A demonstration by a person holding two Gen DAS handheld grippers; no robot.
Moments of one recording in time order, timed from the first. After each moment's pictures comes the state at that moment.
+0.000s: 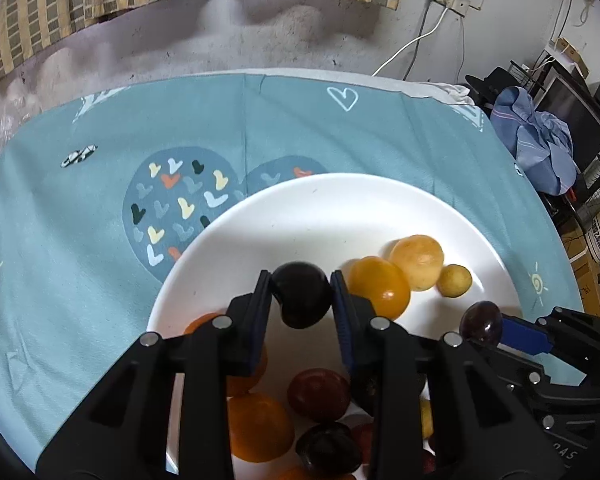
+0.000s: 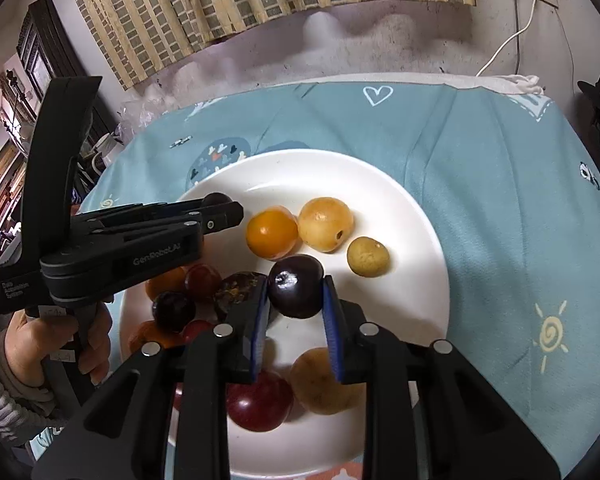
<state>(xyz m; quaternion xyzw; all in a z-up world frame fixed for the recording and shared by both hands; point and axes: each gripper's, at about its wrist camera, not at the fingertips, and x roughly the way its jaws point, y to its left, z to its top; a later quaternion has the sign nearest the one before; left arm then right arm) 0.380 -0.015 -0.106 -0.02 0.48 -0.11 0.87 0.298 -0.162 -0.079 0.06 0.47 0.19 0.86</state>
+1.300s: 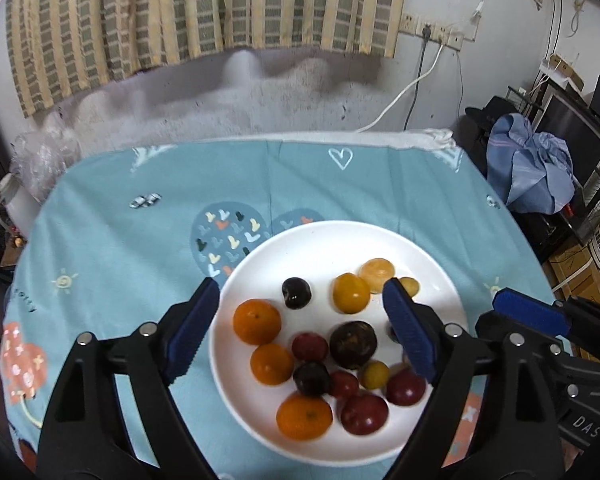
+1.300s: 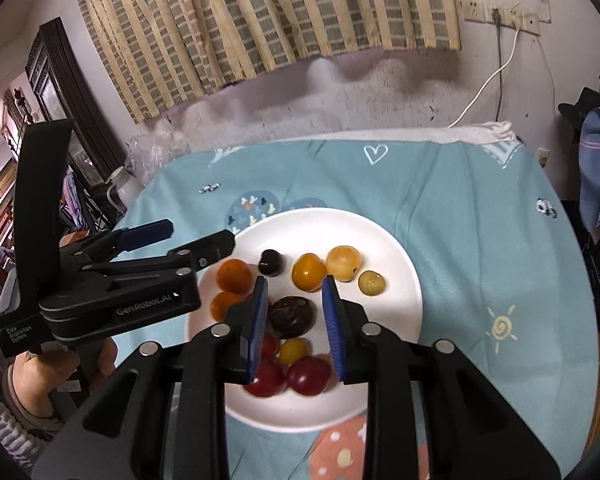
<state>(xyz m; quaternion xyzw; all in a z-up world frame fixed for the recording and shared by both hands) 0.308 -0.012 0.001 0.00 0.41 -0.07 0.91 0.245 -0.166 0.014 0.08 0.40 0.18 0.89</state>
